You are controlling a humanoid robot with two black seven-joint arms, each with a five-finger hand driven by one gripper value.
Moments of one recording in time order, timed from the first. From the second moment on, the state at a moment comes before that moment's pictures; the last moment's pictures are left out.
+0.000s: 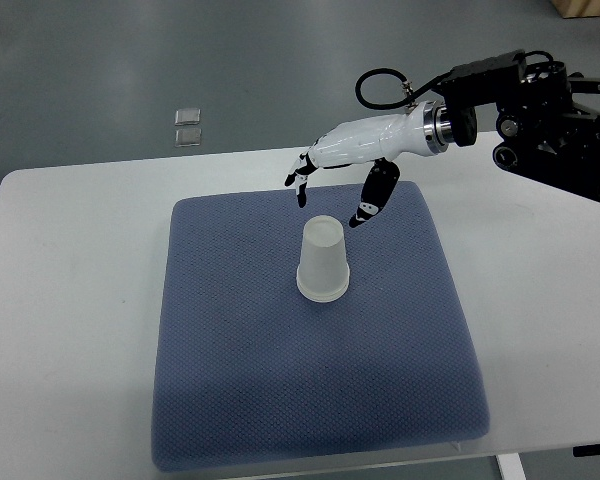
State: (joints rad) left arm -0.02 0.00 -0.05 -0.18 0.05 0.09 -0.05; right arm 1.40 -0.47 0.01 1.13 -1.44 0.31 0.44
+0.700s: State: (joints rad) left arm -0.02 0.00 -0.05 -0.18 0.05 0.09 -0.05; right arm 1.15 -0.38 0.27 0.69 -0.42 0.18 0.44
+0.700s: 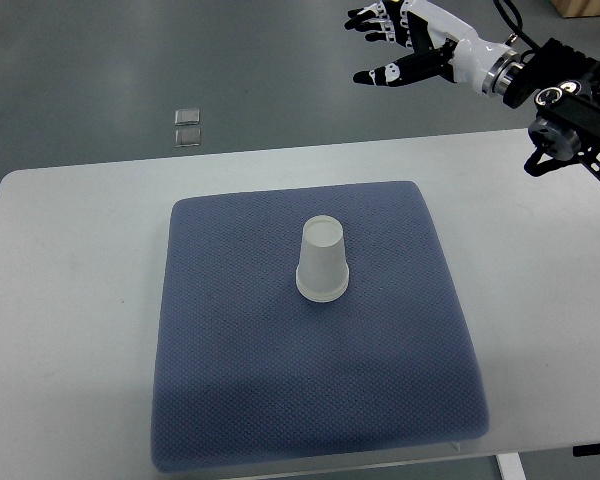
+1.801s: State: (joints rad) left arm -0.02 0.00 -0.05 -0.18 0.05 0.09 -0.05; right arm 0.95 -0.19 0.48 0.66 0.23 -0.01 0.41
